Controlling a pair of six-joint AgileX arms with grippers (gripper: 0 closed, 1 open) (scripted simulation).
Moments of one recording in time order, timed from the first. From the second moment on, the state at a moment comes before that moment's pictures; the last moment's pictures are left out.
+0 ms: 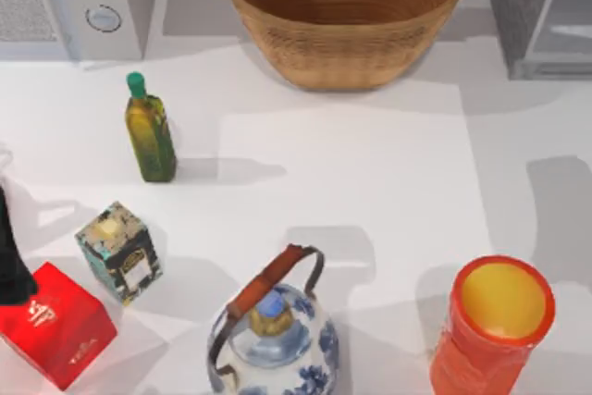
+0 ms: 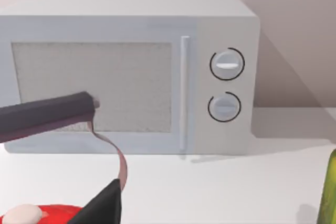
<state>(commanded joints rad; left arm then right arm) 0.00 0.00 0.00 0.00 0.00 0.00 -0.02 0.39 0.05 0.37 -0.22 0.01</state>
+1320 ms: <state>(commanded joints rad) 0.00 0.00 0.00 0.00 0.00 0.00 -0.06 1.65 0.19 1.48 -0.81 0.03</state>
